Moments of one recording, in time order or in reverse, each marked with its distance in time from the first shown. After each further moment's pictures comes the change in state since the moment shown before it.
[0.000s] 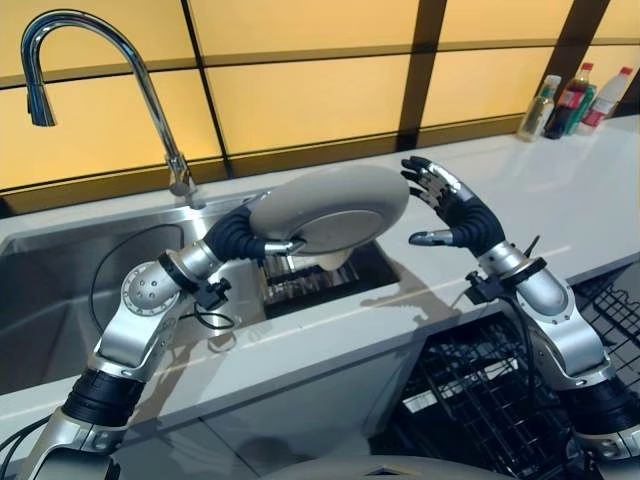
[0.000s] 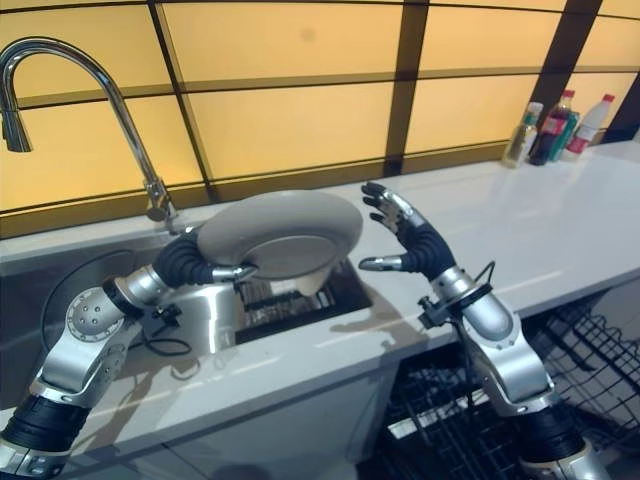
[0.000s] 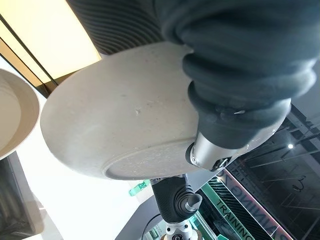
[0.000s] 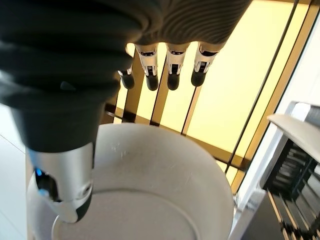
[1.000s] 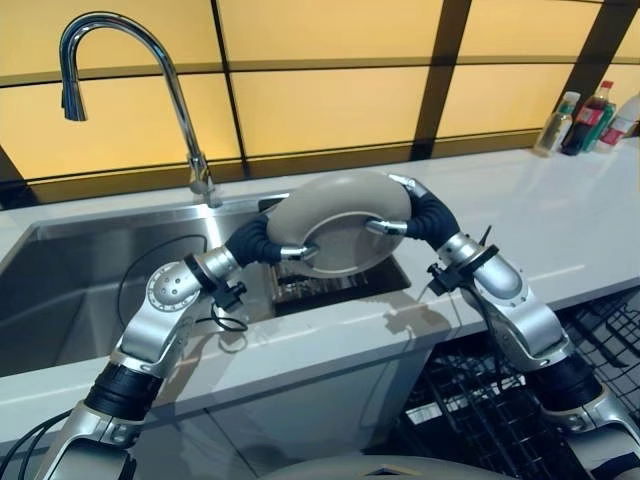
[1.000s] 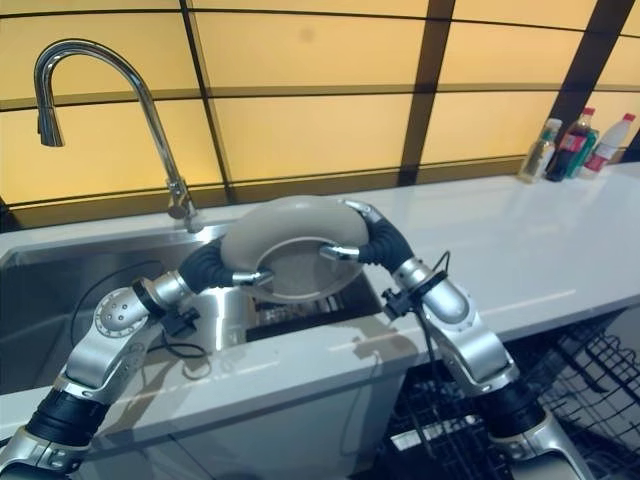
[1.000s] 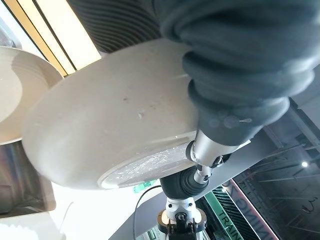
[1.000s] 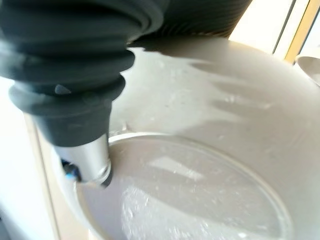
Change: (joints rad) left arm -0.028 -0.058 -0.060 0.060 -0.013 0.097 -0.037; right arm -0.132 0.058 0.134 0.047 -0.009 0.076 -0.015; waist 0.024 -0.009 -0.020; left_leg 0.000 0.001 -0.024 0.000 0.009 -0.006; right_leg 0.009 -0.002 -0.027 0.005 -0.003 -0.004
